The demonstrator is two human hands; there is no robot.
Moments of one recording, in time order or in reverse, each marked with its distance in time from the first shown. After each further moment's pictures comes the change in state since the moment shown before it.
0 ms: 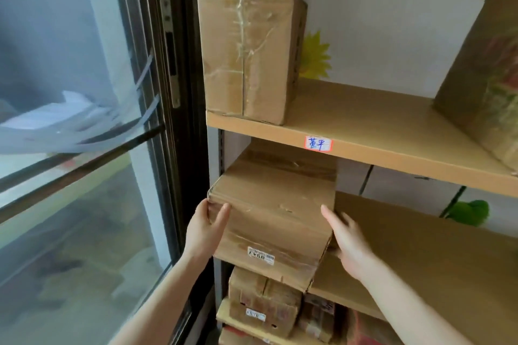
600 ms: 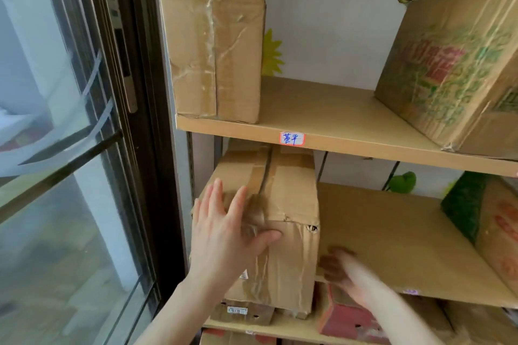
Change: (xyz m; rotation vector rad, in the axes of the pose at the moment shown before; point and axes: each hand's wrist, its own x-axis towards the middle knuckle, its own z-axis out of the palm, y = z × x) left_hand -0.044 0.047 -0.002 0.722 -0.125 0.712; right_hand -0.048 0.055 -0.040 0.268 0.167 0.248
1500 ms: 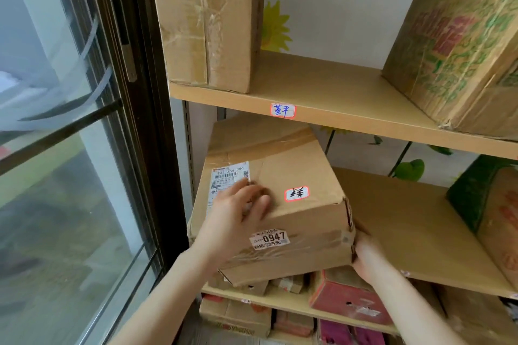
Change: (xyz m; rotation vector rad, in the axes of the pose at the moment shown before) left_hand -0.014 0.029 0.009 -0.457 -0.111 -0.052; right_hand -0.028 -0.023 -0.021 0.011 0.099 -0.146
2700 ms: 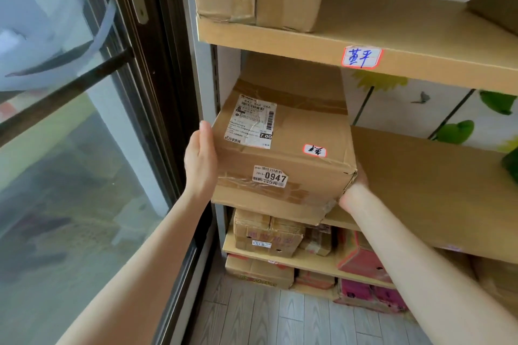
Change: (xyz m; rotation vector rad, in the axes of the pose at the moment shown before) left_hand 0.057 -0.112 -0.018 -0.599 0.429 -0.501; right_hand 0.054 0.008 0.119 0.314 0.042 0.164
